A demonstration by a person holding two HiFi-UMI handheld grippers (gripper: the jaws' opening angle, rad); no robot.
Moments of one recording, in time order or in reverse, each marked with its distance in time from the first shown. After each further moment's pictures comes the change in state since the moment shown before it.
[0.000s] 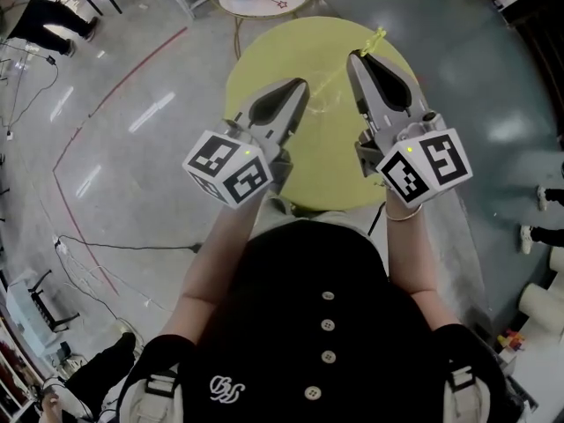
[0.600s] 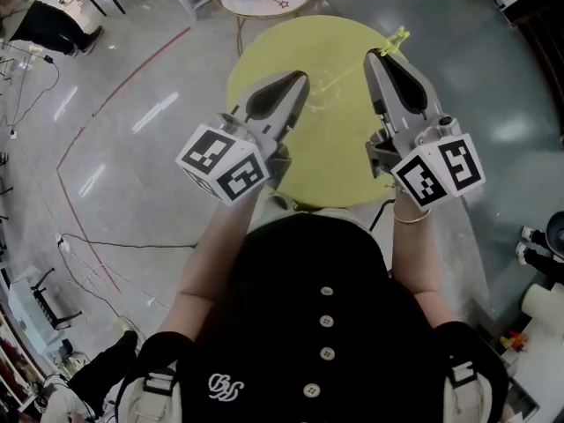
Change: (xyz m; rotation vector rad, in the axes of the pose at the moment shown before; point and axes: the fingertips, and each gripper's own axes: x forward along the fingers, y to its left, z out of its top) left arm 0.002 -0.011 0.018 0.043 -0.012 -0.032; right arm -0.020 -0.010 0.017 0.028 -0.051 -0.010
